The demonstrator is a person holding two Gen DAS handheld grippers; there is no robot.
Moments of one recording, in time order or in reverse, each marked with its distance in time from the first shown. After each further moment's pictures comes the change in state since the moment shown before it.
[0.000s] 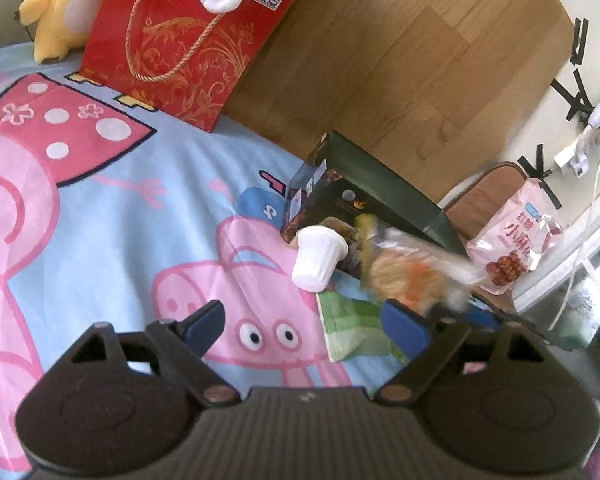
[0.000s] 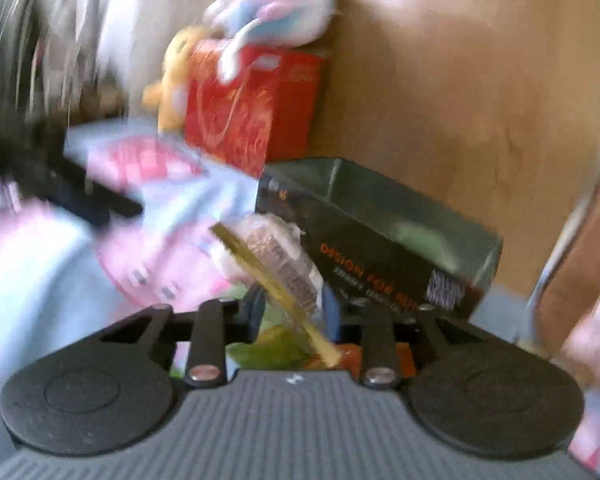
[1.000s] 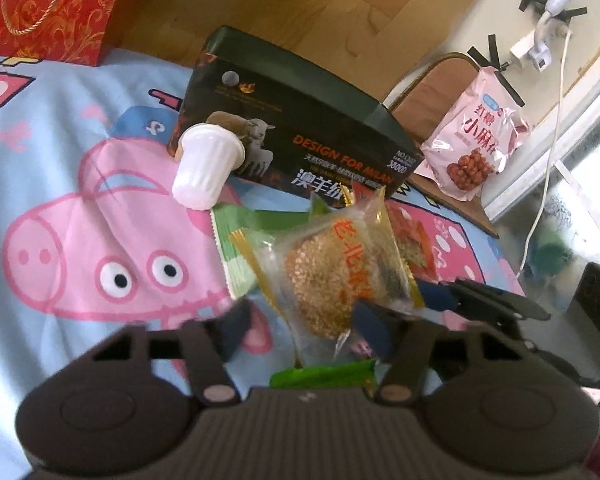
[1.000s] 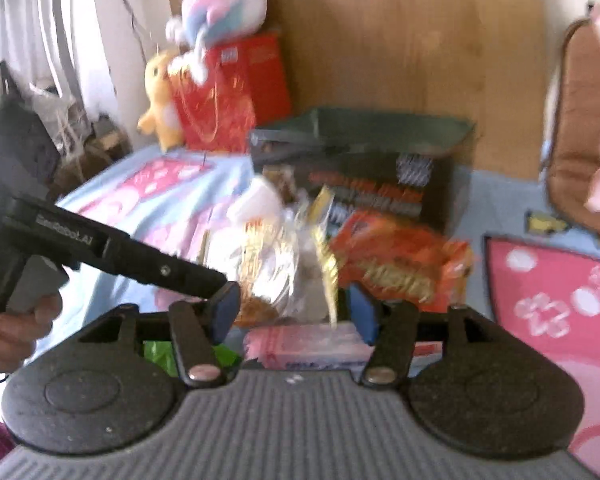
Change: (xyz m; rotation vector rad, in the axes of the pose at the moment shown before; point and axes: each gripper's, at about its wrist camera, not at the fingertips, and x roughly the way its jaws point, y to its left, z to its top) left arm 0.063 -0.048 -0.030 0.171 0.220 -0.105; right arm -0.004 -0.022 -0.050 0.122 0.080 0.035
